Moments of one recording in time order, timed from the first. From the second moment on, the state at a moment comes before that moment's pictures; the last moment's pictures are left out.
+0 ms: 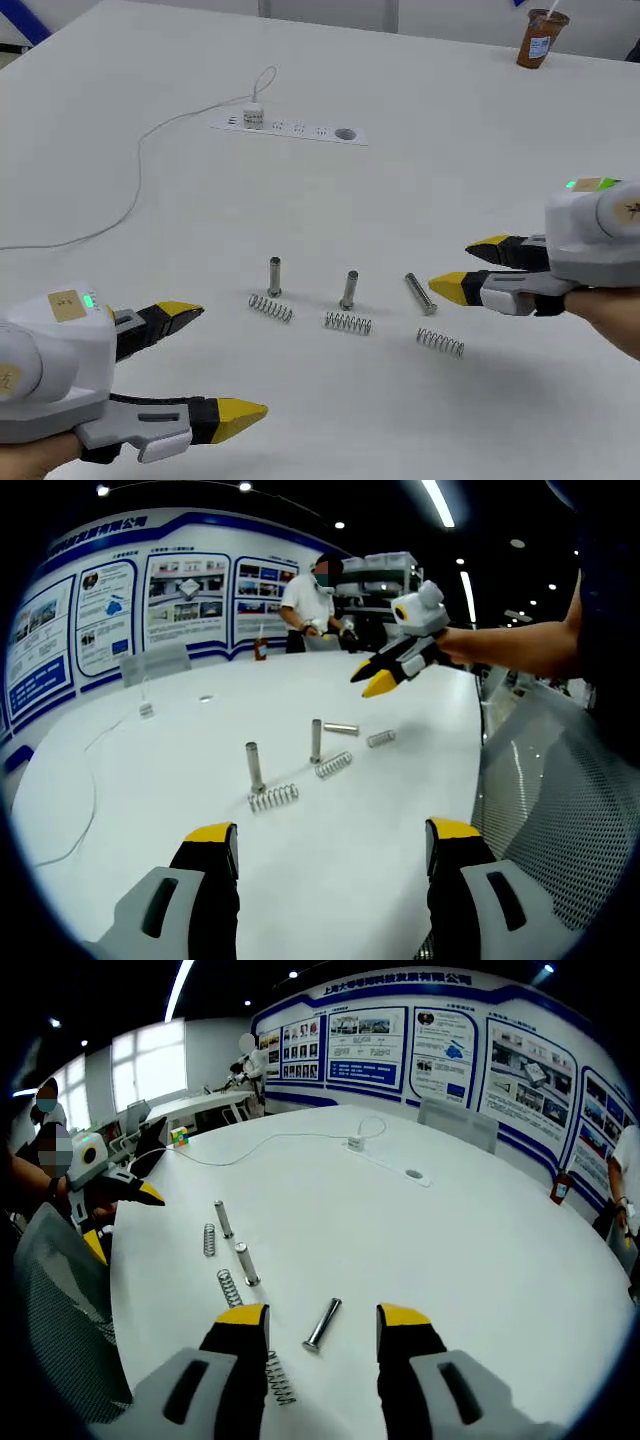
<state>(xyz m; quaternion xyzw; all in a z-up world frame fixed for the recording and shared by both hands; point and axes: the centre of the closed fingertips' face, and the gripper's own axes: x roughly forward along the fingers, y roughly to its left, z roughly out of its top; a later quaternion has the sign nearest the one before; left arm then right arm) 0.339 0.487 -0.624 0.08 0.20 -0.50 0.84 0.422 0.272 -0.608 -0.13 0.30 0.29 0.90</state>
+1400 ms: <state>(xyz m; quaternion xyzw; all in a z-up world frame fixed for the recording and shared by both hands) 0.336 0.487 -0.634 0.07 0.22 -0.50 0.83 0.456 0.283 -0.677 -0.12 0.45 0.21 0.86</state>
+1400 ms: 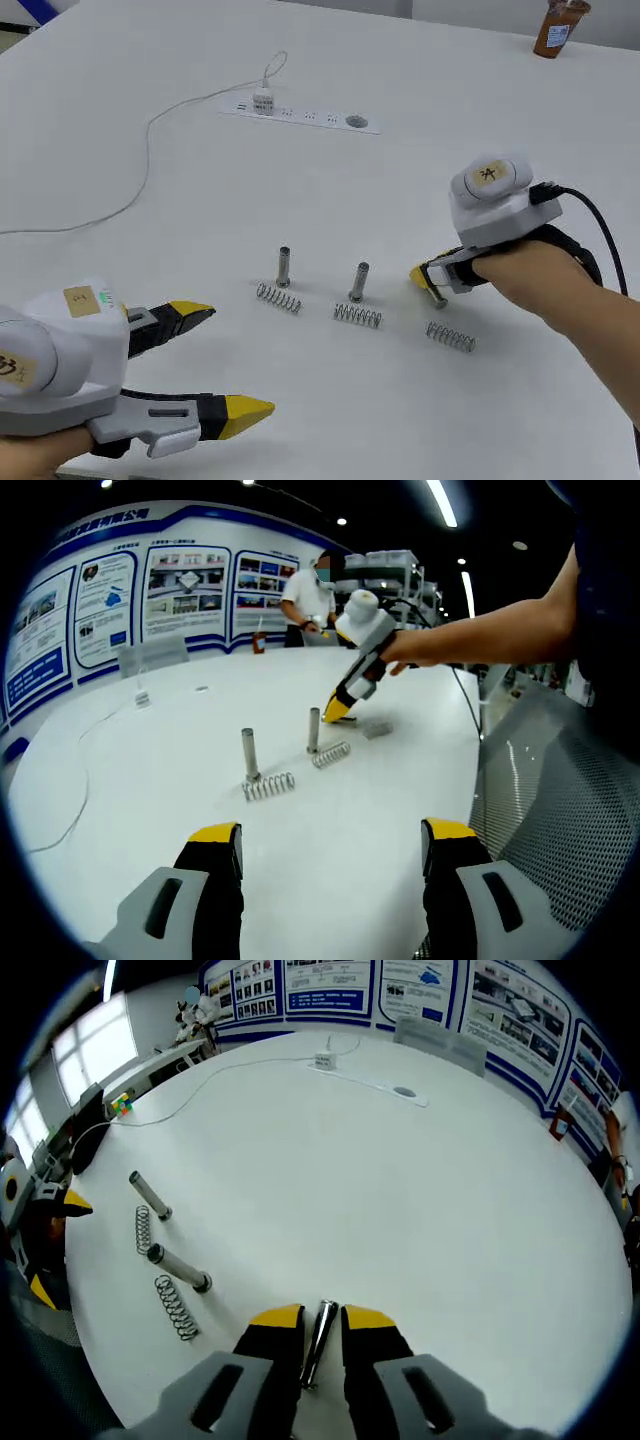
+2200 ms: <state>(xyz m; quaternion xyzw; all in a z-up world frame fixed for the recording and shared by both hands) 0.340 0.489 -0.638 0.06 0.22 -0.51 0.83 0.455 0.284 -0.683 -0.13 0.48 0.19 0.85</state>
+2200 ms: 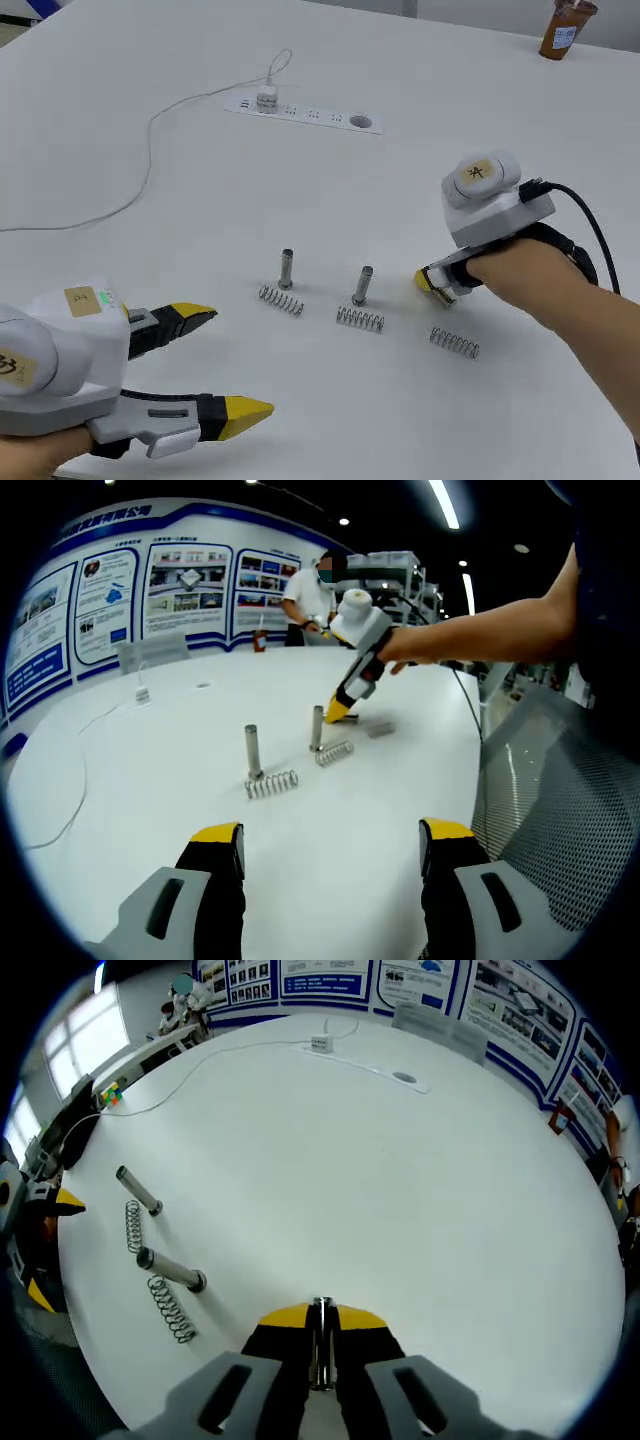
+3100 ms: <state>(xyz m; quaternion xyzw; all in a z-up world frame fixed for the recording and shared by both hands) 0.345 0.487 -0.624 0.07 0.20 -0.51 0.84 0.433 0.272 -0.649 -0.10 0.44 0.18 0.88</state>
